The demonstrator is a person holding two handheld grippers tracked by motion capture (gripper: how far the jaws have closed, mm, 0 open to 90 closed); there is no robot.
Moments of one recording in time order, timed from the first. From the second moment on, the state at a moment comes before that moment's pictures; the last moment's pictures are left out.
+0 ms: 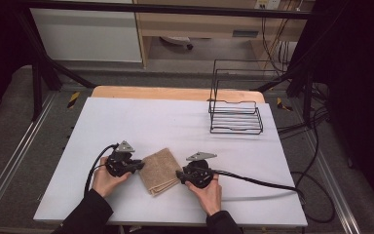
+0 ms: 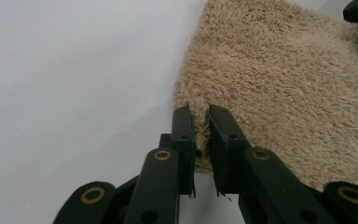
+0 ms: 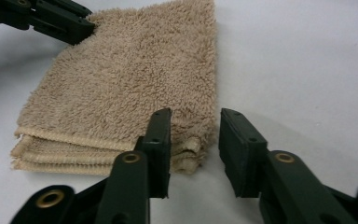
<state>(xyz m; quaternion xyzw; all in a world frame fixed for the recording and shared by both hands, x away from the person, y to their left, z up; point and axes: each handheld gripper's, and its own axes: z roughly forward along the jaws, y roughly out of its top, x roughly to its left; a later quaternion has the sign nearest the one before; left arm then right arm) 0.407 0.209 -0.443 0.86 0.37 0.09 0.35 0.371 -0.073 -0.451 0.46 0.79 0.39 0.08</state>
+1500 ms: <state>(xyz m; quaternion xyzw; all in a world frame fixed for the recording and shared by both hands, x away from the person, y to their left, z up) 0.349 0.139 -0.441 0.82 0.42 0.05 0.38 0.404 -0.123 -0.439 0.39 0.84 0.35 0.14</state>
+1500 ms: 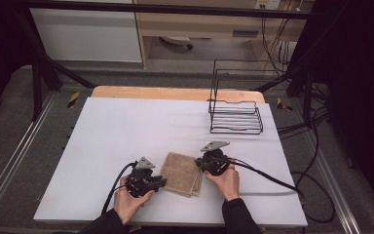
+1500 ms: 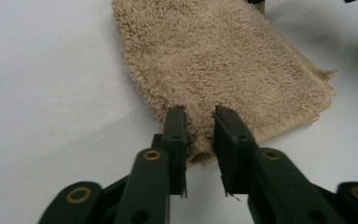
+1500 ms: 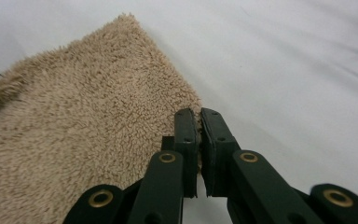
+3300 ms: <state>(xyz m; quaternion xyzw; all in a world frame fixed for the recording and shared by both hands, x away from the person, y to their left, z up) 0.450 0.111 -0.442 0.85 0.39 0.05 0.35 0.388 -0.169 -0.433 0.46 0.77 0.43 0.12</state>
